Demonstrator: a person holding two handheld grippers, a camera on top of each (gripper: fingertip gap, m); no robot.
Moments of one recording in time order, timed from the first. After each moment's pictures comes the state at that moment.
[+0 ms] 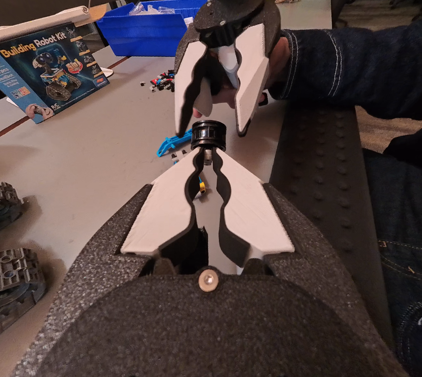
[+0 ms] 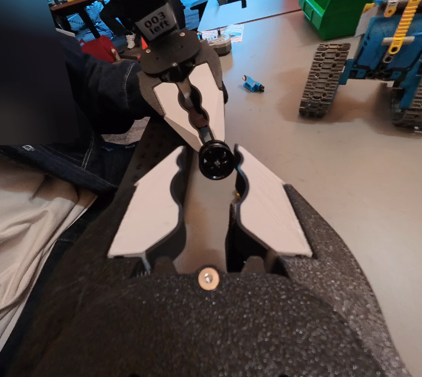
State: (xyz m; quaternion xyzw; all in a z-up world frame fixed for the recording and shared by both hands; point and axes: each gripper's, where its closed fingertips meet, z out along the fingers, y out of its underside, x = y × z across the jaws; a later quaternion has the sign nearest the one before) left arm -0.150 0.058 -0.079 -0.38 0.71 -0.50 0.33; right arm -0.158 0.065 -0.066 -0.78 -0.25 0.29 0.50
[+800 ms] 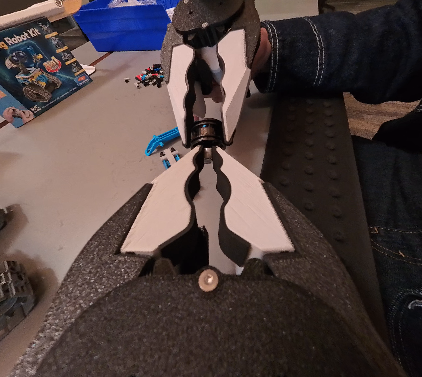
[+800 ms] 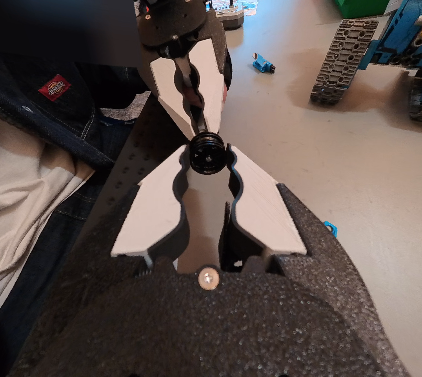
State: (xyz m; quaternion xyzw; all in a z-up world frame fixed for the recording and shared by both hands) left arm -0.154 0.048 -0.086 -0.36 0.73 -0.49 0.31; right arm -0.157 0.058 -0.085 -0.79 -0.29 0.28 0.47
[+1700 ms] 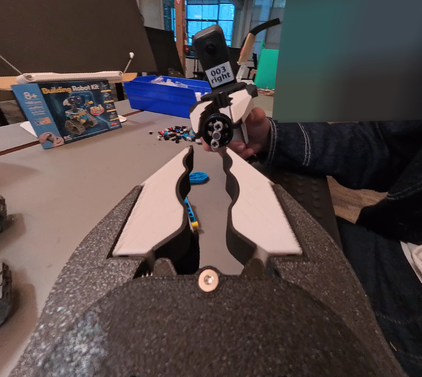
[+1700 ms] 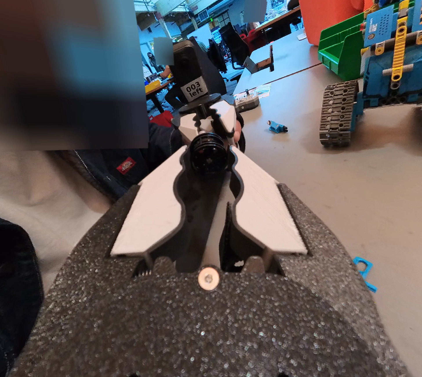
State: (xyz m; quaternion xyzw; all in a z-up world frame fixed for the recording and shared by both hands) left arm -0.152 0.067 -0.029 -0.38 0.58 -0.63 0.34; right arm -0.142 0.058 -0.024 -0.69 -0.18 0.44 0.55
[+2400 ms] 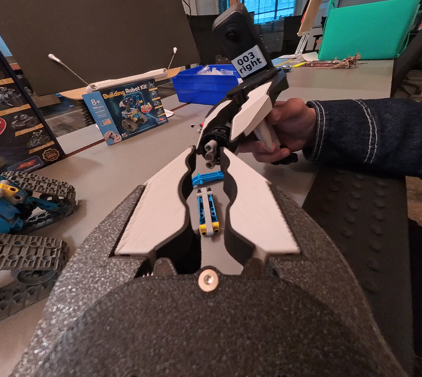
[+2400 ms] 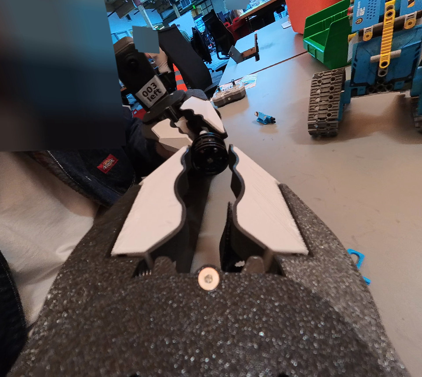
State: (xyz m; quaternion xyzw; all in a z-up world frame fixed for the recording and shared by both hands) left arm -0.136 0.067 -0.036 -0.42 0.59 -0.52 0.46; right arm -0.145 0.070 -0.039 -0.71 -0.17 0.41 0.54
